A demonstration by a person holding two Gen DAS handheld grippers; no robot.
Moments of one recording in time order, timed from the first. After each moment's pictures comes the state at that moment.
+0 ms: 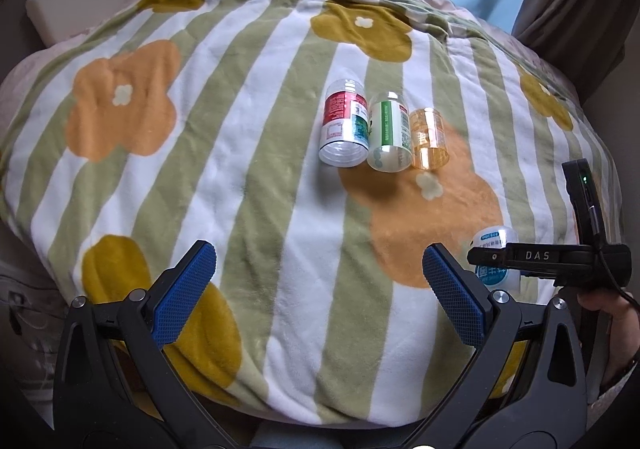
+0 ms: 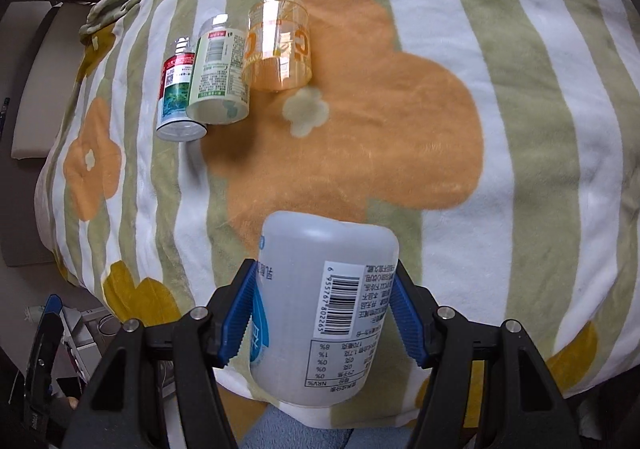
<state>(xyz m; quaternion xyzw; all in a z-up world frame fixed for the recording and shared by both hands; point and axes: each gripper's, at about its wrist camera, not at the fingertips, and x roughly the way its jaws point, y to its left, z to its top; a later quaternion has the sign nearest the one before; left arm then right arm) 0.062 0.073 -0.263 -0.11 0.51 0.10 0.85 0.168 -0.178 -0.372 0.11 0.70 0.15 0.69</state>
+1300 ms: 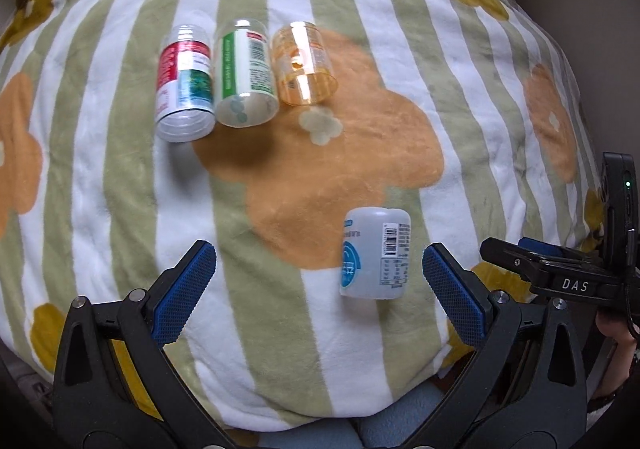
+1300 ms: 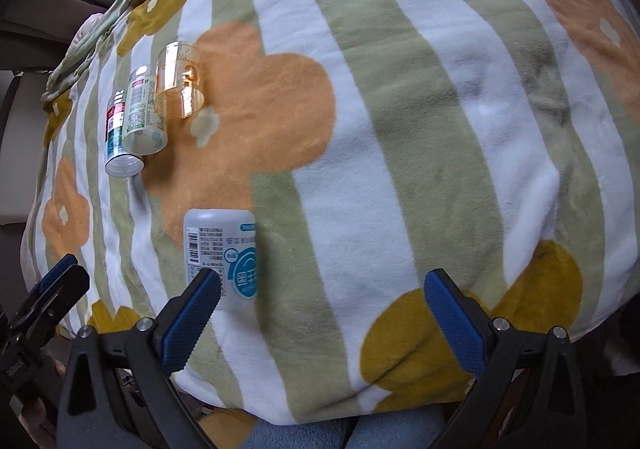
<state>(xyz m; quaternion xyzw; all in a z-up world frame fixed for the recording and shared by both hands) 0.148 -0.035 -0.330 -0.05 0.62 -0.10 0.78 0.121 -0.269 -0.364 0.16 0.67 0.04 0.73</state>
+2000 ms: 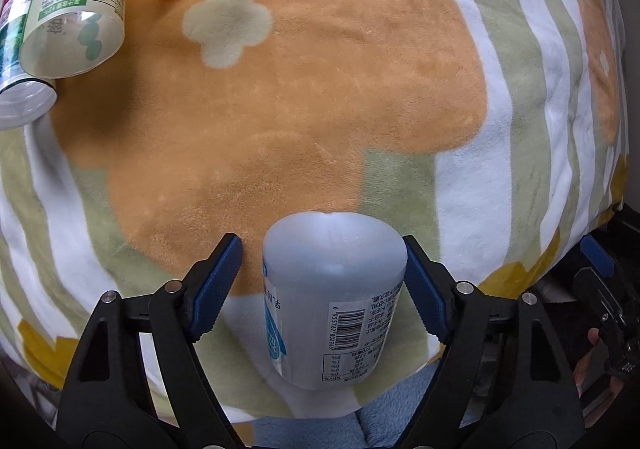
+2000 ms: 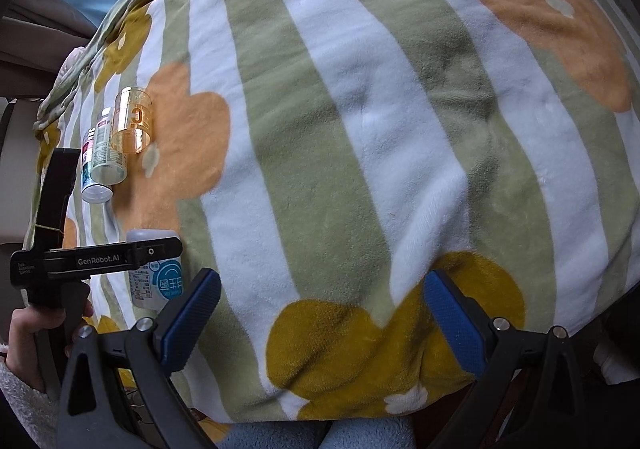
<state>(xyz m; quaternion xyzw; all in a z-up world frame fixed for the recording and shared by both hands) 0.192 -0.119 -0.446 -0.02 0.77 -0.10 0.62 0.106 -0.345 -0.374 0.18 0.65 0.02 0.74</state>
